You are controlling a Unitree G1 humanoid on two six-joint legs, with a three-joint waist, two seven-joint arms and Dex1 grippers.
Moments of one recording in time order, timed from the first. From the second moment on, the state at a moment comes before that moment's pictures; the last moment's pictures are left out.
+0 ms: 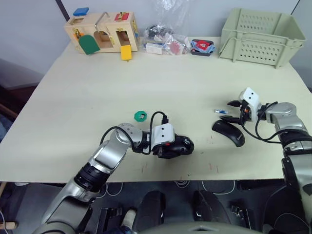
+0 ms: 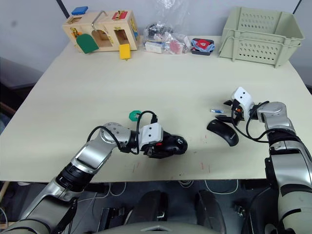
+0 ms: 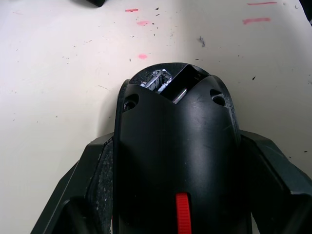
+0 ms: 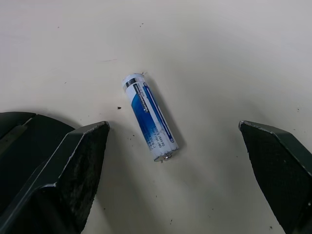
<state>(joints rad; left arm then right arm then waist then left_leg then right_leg) -0.45 0.60 -0.43 -0.16 -0.04 0.40 -1.11 -0.87 -0.60 0.07 1.07 0.01 -0.12 1.15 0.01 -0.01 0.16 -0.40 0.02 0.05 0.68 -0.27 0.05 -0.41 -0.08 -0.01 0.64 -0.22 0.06</state>
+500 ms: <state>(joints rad) -0.44 0.61 -0.42 -0.17 -0.04 0.40 -1.11 -0.84 -0.62 0.05 1.03 0.02 -0.14 1.17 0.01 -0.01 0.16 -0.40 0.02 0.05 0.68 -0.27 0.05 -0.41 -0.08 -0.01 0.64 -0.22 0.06</state>
